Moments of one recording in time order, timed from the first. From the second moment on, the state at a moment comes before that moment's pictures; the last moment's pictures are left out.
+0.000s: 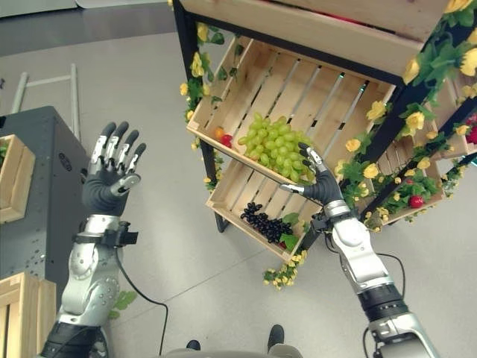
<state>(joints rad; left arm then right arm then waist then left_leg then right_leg) 0.00 0.39 -0.03 -0.21 -0.60 -0.35 0.00 -0.20 -0.44 0.16 0.12 0.27 -0.24 -0.02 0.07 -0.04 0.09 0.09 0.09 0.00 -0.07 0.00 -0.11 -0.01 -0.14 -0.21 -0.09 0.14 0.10</state>
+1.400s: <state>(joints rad) 0.04 0.40 -0.04 -0.09 -0.48 -0.36 0.03 0.02 -0.33 -0.02 -0.08 0.34 -0.35 -0.11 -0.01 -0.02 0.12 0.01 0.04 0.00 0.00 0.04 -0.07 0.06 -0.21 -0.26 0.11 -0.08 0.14</state>
